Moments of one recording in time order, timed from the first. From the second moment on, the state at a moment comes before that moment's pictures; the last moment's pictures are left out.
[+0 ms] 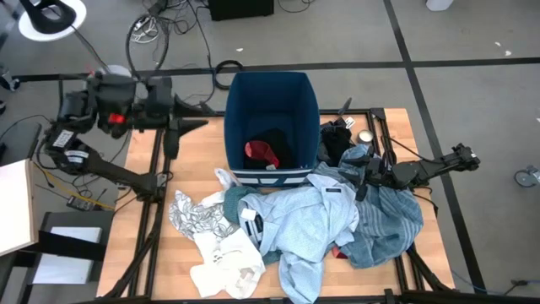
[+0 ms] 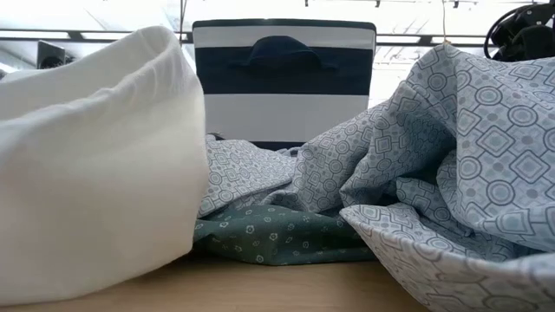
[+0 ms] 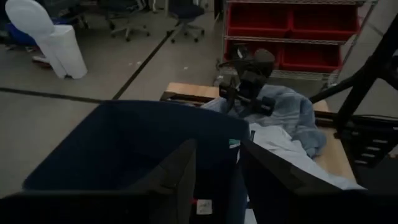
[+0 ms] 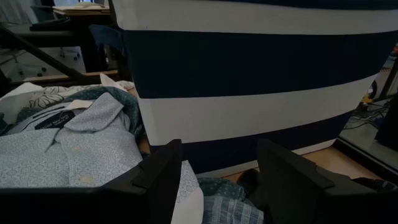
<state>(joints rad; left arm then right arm) 0.06 1.17 1.93 -1.08 -0.17 -0.06 0.32 0.07 0.10 -0.15 0.69 0.08</state>
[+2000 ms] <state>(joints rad) -0.26 0.58 0.35 0.09 -0.40 -0.34 0.32 0.07 0.10 -0.15 0.69 0.08</state>
